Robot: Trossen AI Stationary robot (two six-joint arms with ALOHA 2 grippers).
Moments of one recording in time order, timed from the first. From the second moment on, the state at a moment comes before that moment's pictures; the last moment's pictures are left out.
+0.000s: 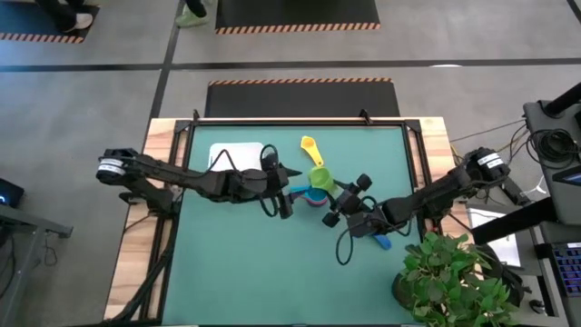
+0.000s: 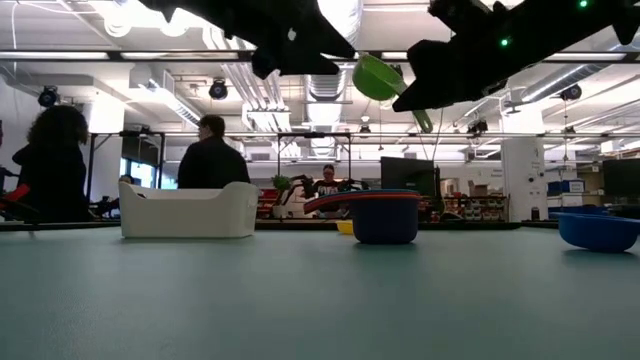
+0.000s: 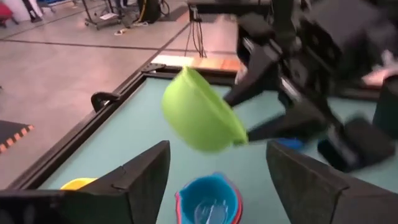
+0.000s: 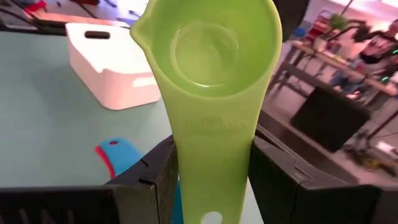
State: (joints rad) left arm -0.07 1.52 0.98 0.24 -0.38 -0.08; right arm 0.36 1.48 0.71 0.23 1.13 0.18
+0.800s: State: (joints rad) left arm -0.04 1.62 0.98 0.41 -0.38 -0.14; right arm 0.37 1.61 0.83 0.21 1.26 0.11
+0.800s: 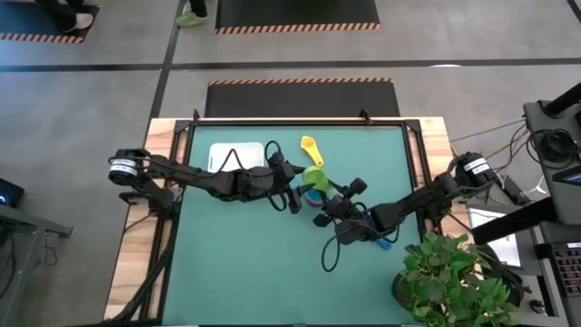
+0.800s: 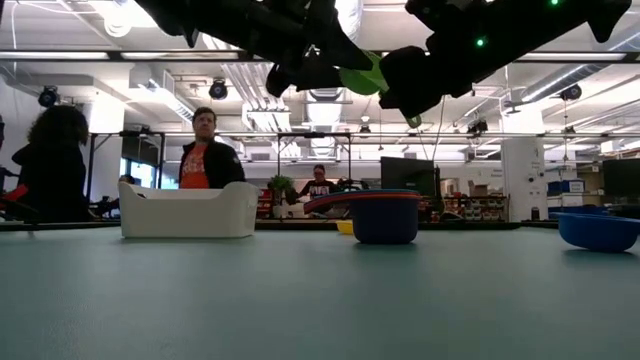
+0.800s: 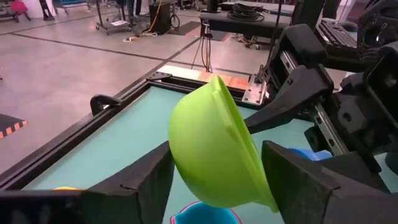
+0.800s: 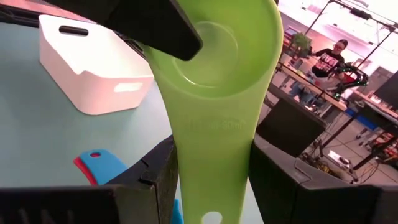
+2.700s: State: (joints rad) left arm -0.05 1.45 1.08 -0.19 -0.43 0.13; right arm 0.38 1.49 0.83 0.10 0.87 0.30
